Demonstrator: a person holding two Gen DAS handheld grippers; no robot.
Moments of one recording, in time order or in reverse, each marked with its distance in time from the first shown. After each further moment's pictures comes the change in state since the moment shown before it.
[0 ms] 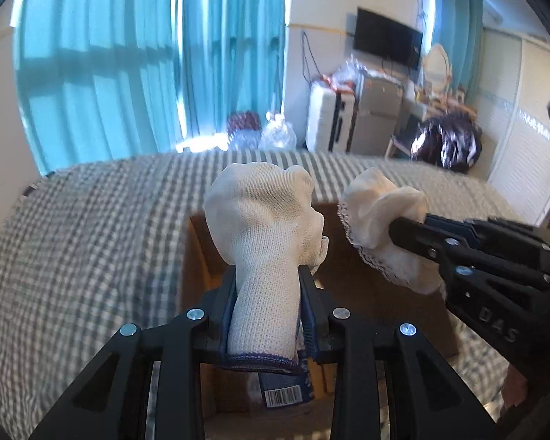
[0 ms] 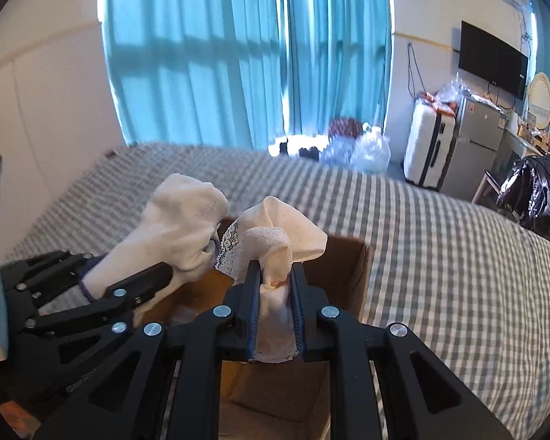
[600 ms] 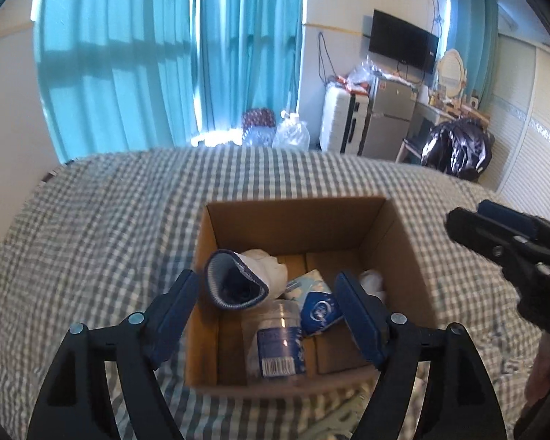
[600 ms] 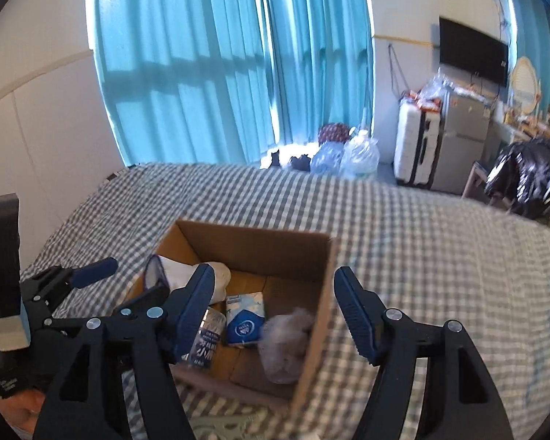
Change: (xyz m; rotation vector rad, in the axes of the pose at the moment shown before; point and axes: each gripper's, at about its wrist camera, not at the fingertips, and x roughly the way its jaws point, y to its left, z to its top) left arm -0.059 -0.009 -0.002 -0.061 -0.009 0.053; right arm -0.087 -0.032 -0.005 0.076 -0.075 -0.005
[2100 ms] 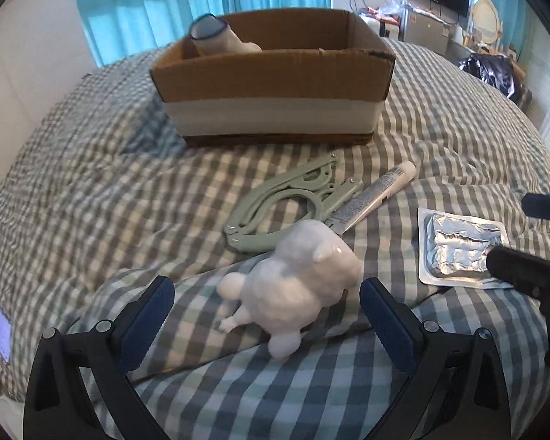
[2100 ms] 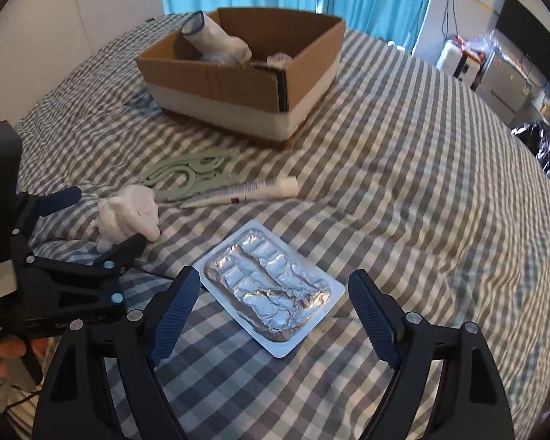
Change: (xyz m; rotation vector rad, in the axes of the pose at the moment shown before) left arm -0.027 -0.080 -0.203 -0.031 0.268 0.167; right arm -0.053 -0.032 -0.201 -0.237 0.440 0.059
